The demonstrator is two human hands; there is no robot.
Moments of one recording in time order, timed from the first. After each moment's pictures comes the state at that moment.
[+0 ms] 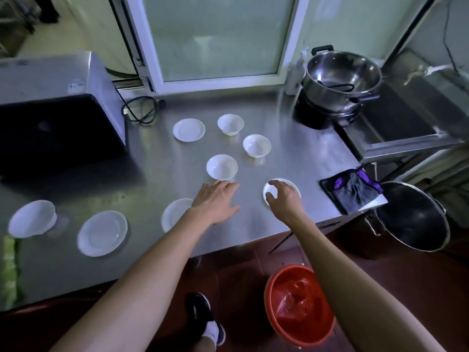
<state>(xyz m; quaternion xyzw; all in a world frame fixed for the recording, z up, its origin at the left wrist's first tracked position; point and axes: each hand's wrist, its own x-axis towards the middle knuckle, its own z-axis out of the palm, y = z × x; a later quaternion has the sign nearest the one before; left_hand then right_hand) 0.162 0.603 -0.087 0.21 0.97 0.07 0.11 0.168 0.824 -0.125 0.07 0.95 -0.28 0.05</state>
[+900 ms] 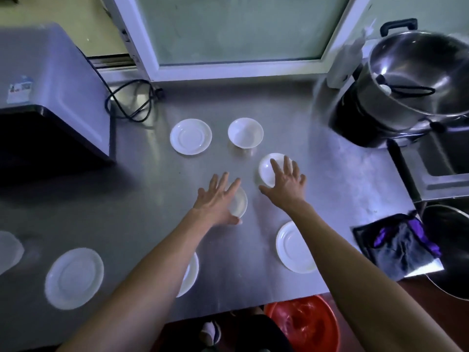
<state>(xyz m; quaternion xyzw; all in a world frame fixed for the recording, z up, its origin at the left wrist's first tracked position) -0.029 0.606 -0.174 0.10 0.96 0.06 0.27 -0.073 0.815 -0.188 0.02 0.98 -0.09 0.15</state>
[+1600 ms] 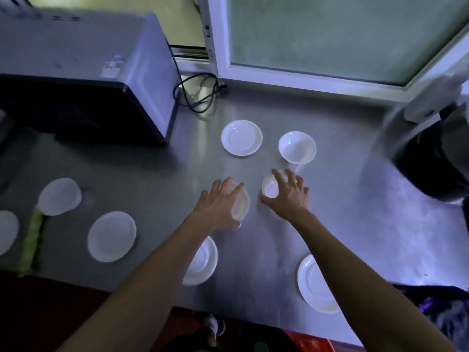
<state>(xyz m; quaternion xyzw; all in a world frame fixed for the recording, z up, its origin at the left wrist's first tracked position) -0.001 0.543 -0.167 -0.04 0.97 0.11 0.23 -0.101 0.741 -0.209 -0.14 0.97 -0.13 0.17</state>
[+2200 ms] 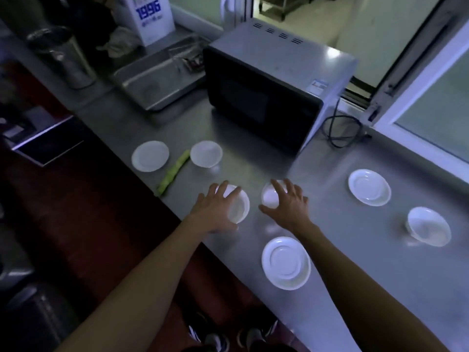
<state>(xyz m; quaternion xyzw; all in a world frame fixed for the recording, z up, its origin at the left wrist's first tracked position) 0.240 0.342 -0.129 -0.30 0.93 0.14 0.14 0.046 0.476 -0.158 -0.44 0.88 -0.10 0.14</state>
